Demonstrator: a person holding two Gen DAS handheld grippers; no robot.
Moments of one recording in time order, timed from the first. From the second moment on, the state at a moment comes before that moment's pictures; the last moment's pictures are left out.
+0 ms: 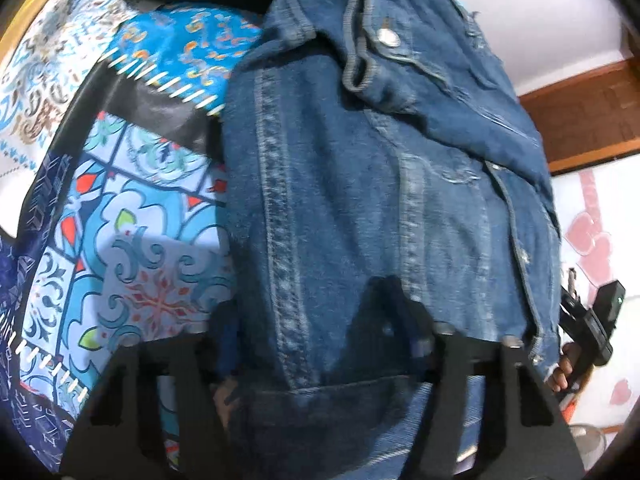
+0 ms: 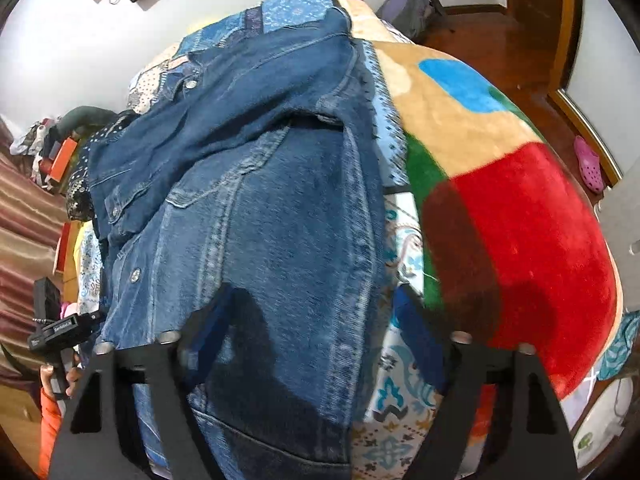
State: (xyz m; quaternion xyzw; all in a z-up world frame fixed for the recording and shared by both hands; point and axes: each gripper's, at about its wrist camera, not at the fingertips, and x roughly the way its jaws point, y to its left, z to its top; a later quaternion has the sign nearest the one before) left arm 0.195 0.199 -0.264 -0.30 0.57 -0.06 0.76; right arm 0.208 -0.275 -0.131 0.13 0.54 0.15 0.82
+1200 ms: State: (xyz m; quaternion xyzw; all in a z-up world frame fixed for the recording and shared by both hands) left arm 0.304 0.230 -0.203 -0.25 0.48 0.02 0.84; right arm 0.345 -0.256 -0.110 0.05 0.47 0.07 0.88
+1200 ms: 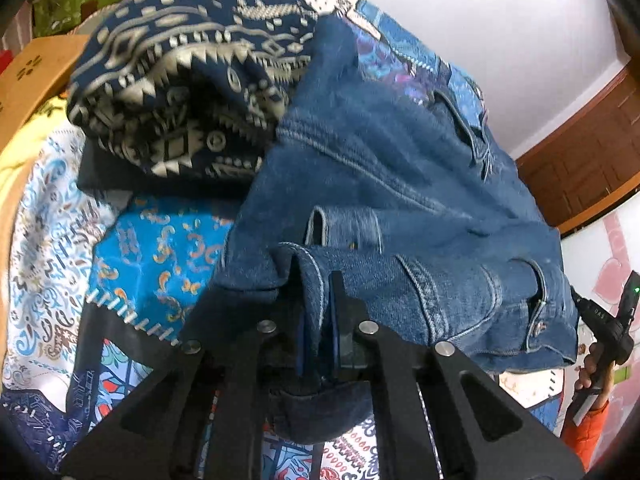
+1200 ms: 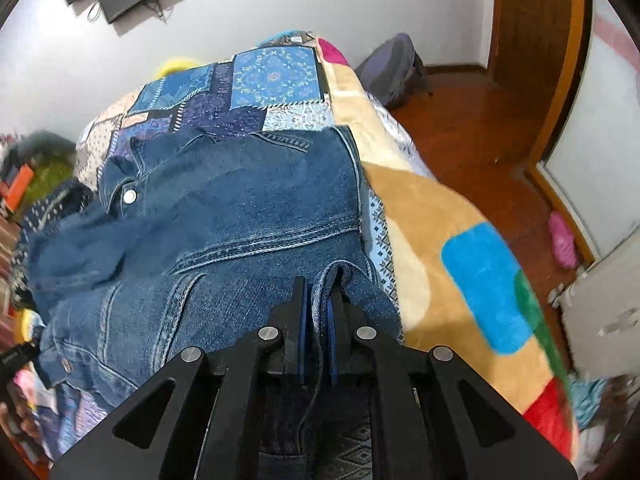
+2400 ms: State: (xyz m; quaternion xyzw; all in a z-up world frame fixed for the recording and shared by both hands) left arm 0.260 0.214 -0.209 -0.26 0.52 -0.01 0.82; right arm 0.304 -0.252 -0.126 0.12 0.56 0.18 0.80
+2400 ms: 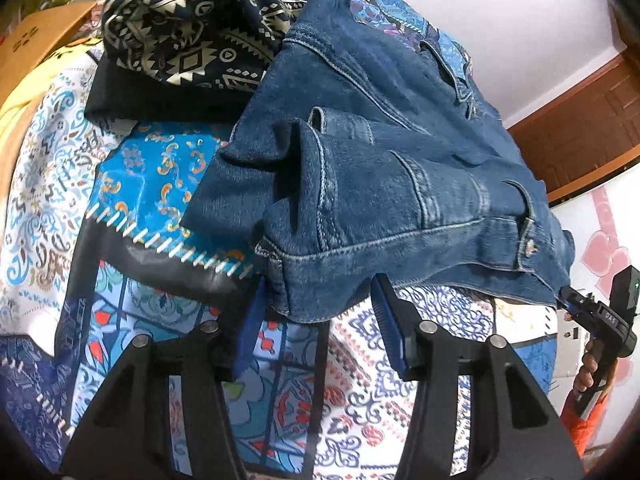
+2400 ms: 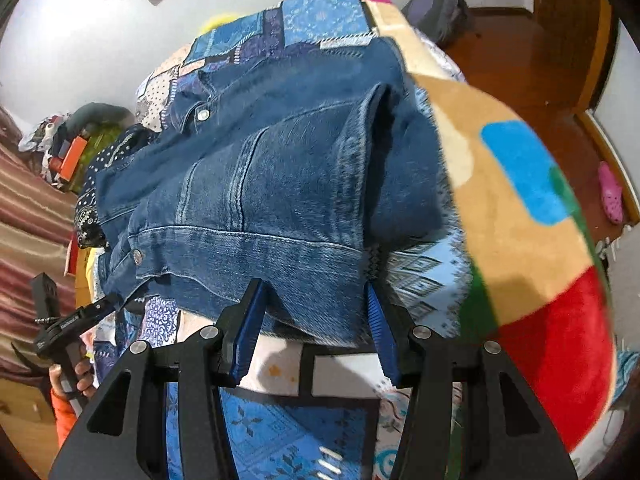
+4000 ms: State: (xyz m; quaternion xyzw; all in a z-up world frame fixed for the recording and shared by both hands) left arm 0.346 0.204 -0.120 -0.09 0.47 0.01 0.88; right arm 0.443 -0.233 -0.097 0.12 0.47 0.14 0.87
